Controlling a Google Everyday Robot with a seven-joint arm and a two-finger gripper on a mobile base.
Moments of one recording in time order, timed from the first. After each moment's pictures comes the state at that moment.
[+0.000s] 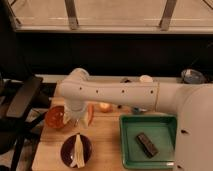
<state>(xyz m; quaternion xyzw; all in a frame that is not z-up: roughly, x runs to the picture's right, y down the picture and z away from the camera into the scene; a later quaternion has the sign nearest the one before) -0.140 0.165 0.690 -0.25 -0.30 -0.56 0.73</state>
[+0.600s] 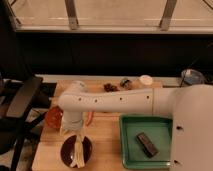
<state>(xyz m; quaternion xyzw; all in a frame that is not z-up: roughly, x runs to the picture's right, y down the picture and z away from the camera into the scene) -0.160 0.228 0.689 -0.27 -0.34 -0.54 0.72</state>
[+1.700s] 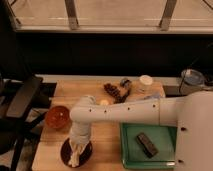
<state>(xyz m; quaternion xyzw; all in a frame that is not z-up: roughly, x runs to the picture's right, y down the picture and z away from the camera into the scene) -0.132 0.294 0.696 -0.33 -0.36 -0.46 0.74</state>
